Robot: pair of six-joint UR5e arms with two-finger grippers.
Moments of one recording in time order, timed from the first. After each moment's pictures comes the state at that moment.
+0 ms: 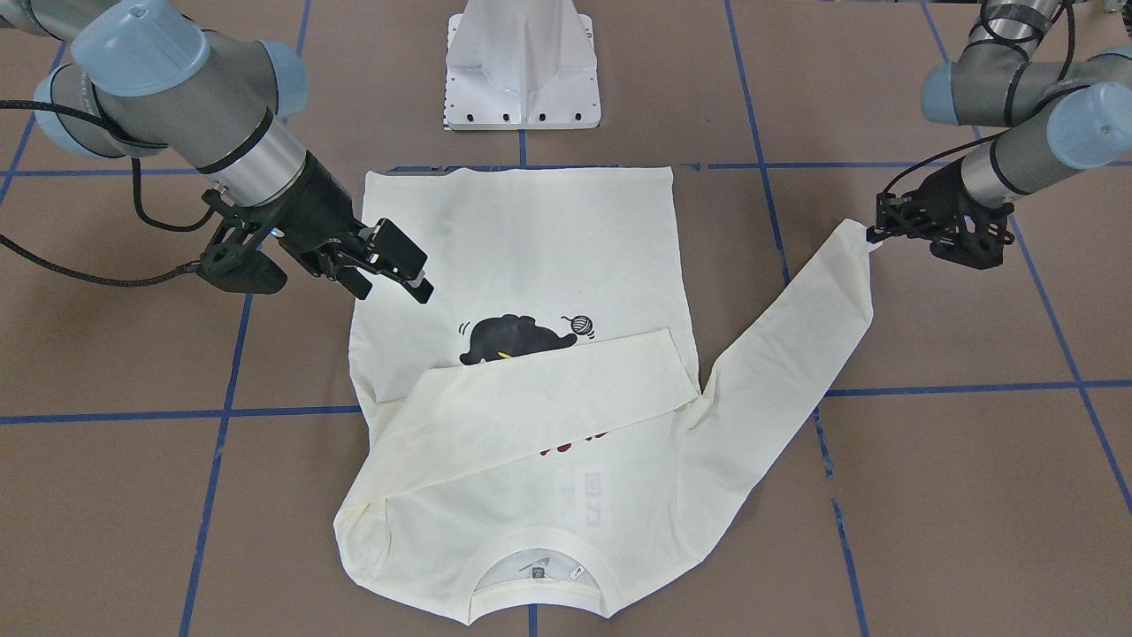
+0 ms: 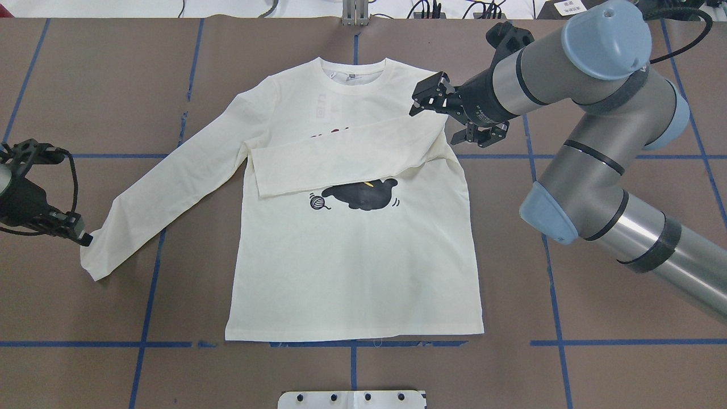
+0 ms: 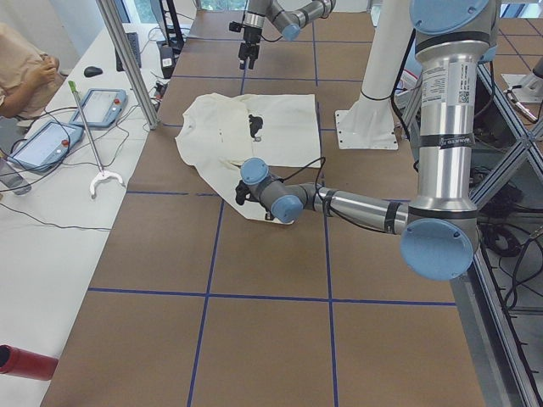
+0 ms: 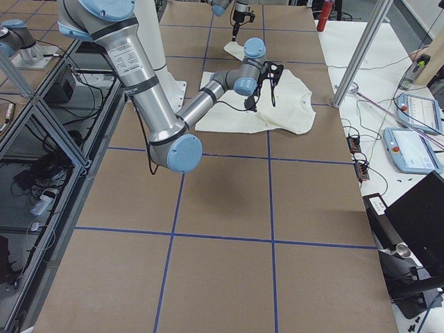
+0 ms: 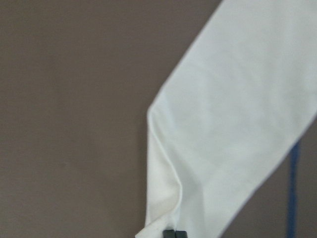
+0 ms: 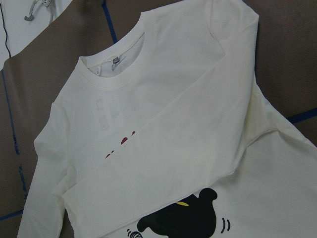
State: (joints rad) left arm -0.96 -1.55 -1.76 -2.08 -2.52 -0.74; right arm 0.82 -1.07 1.76 -1.08 2.11 1.62
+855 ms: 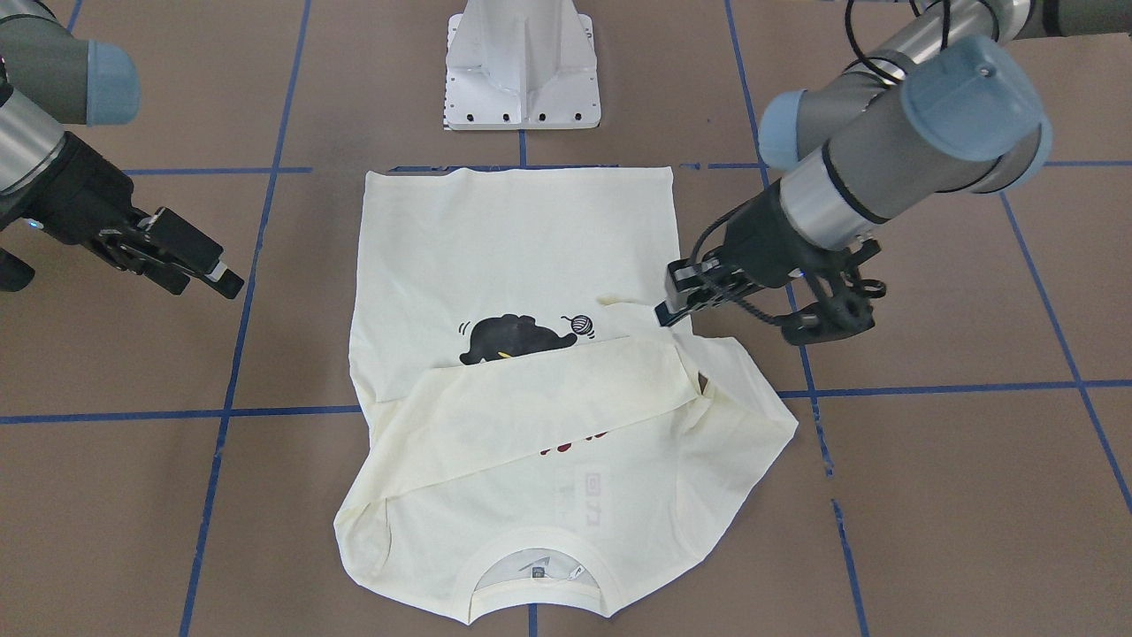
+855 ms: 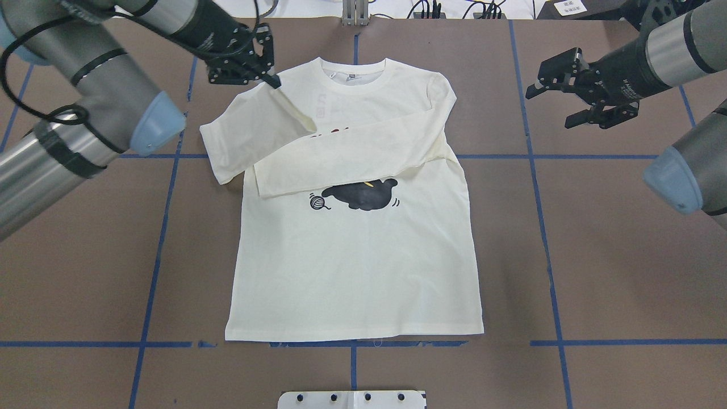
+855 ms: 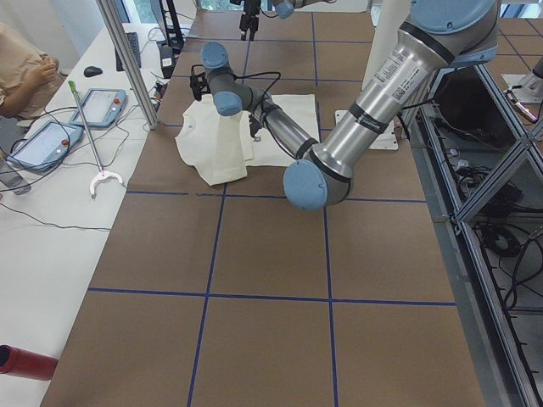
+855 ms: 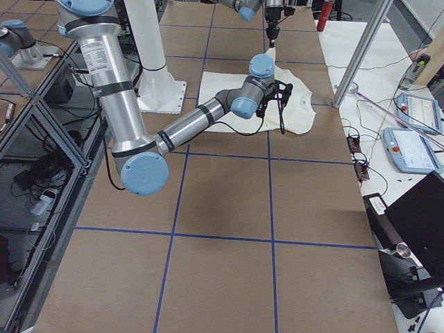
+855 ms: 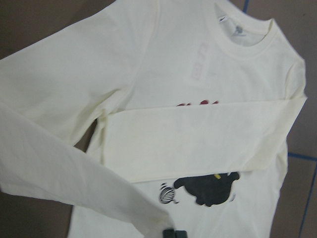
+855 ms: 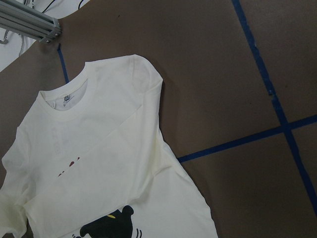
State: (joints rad) left arm -0.93 -2.37 -1.45 -2.08 -2.33 -1.54; right arm 1.08 -1.30 1.84 -1.07 2.36 1.42
